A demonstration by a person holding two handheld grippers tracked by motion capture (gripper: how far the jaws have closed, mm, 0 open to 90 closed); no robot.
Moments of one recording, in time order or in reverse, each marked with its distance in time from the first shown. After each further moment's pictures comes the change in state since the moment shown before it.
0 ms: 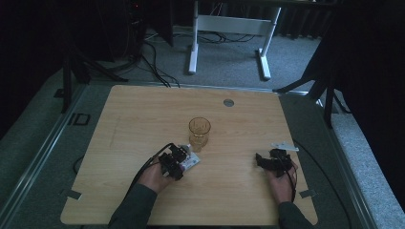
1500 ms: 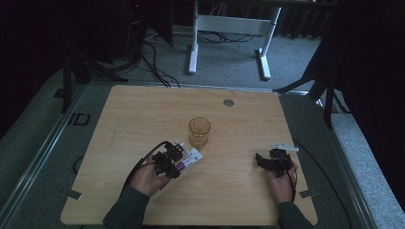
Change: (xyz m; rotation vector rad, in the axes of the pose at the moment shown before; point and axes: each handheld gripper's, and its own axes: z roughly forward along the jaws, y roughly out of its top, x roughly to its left) left arm -0.005 -0.021 -0.043 -0.154 -0.046 0.034; right arm 0.000 0.000 0.000 0.000 0.001 0.001
